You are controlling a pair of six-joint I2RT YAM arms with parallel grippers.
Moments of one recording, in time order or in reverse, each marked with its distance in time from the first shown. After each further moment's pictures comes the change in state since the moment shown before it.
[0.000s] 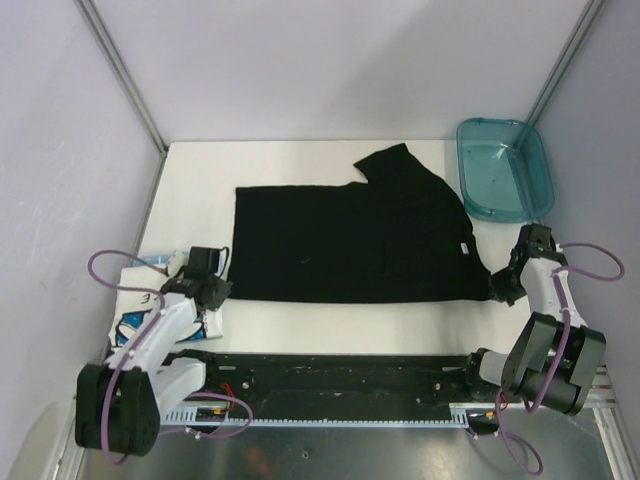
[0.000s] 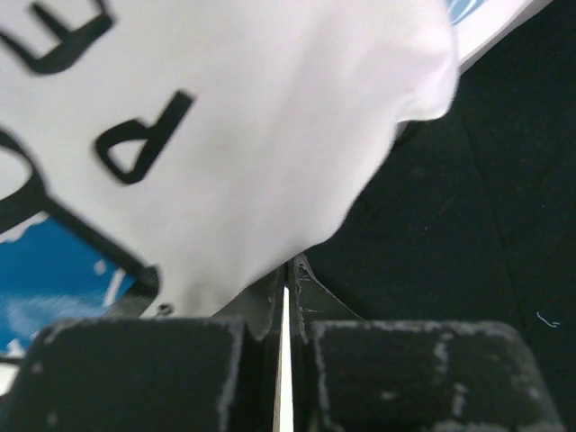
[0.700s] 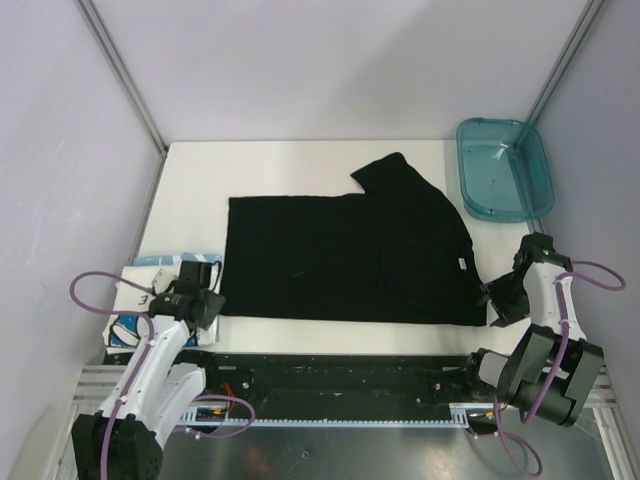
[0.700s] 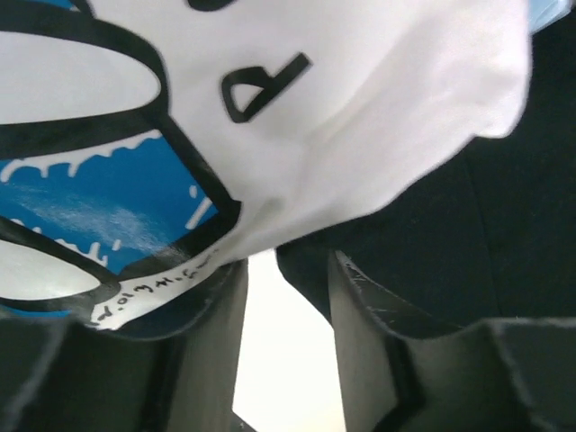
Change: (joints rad) left arm 0.024 -0.254 -0.034 -0.283 -0.041 -0.095; right arm -0.027 -0.060 0.002 -0.268 -0.064 0.074
